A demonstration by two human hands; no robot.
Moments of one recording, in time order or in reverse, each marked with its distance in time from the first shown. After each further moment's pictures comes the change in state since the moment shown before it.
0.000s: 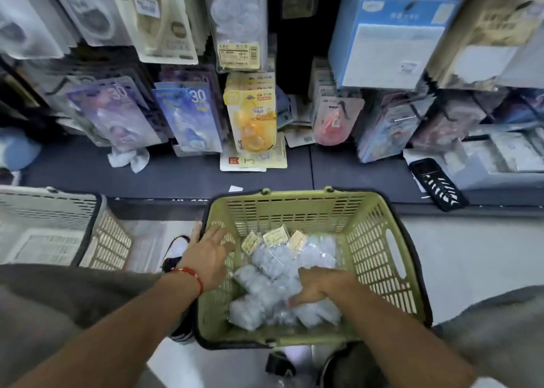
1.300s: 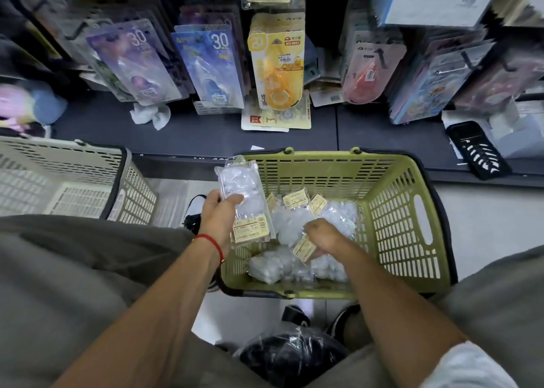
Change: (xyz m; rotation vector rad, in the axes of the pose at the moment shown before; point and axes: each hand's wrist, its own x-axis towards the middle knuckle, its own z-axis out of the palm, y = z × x) left_hand -0.024 0.023 0.004 -2.065 0.342 -0.663; right_hand 0.041 -0.016 0.028 0.966 0.222 -0.049
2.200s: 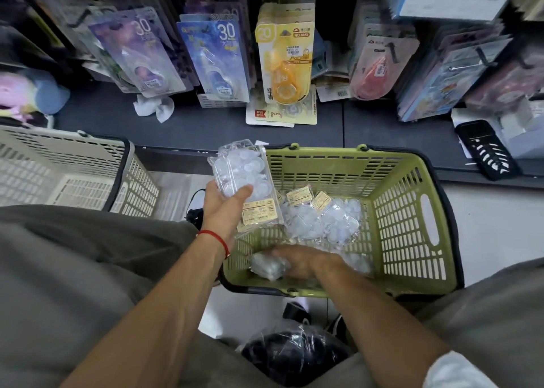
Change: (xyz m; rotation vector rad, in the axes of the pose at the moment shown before) left_hand -0.003 0.002 0.005 -0.042 -0.027 0.117; right_hand -0.008 -0.001 0.057 -0.471 -0.392 -0.186
